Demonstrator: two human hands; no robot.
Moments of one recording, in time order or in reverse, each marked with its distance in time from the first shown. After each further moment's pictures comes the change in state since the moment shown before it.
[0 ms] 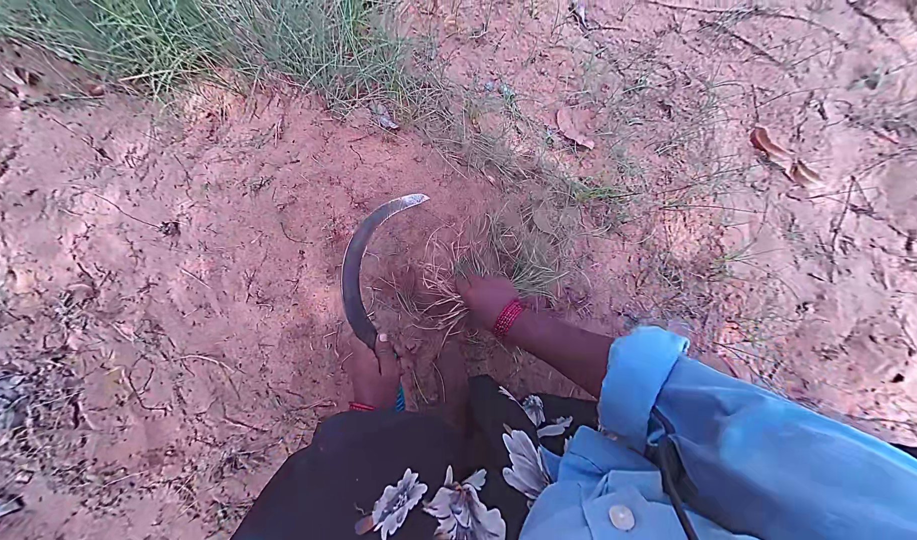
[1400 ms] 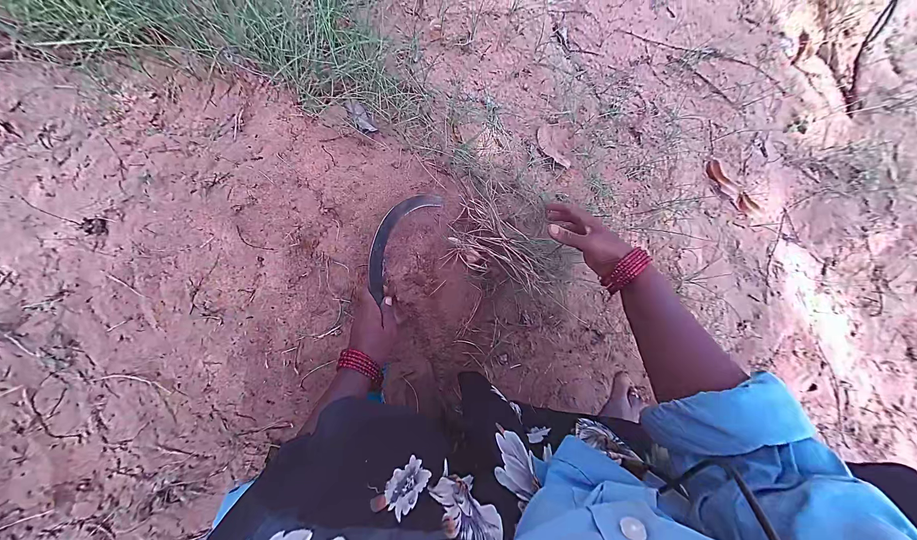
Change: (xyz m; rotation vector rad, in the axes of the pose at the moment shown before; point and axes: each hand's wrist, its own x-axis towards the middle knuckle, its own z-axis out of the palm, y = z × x) left_hand 0.072 0.046 0.038 0.229 -0.356 -0.145; right_hand -0.059 0.169 -0.079 0.905 0.517 0.035
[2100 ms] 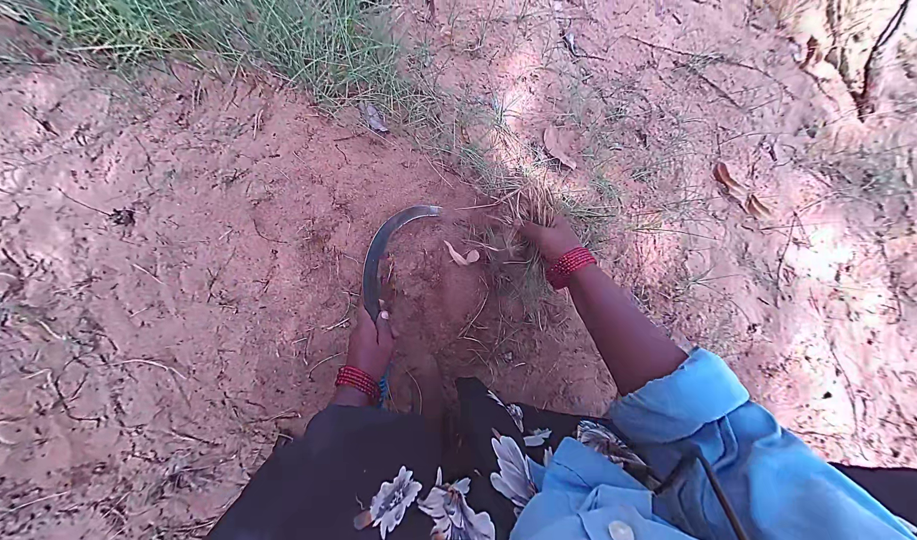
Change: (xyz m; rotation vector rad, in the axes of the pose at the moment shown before) left_hand -0.025 -0.036 0.006 -0.107 0.096 0.033; right_hand 0.012 -0.032 0.071 0.303 0.292 0.251
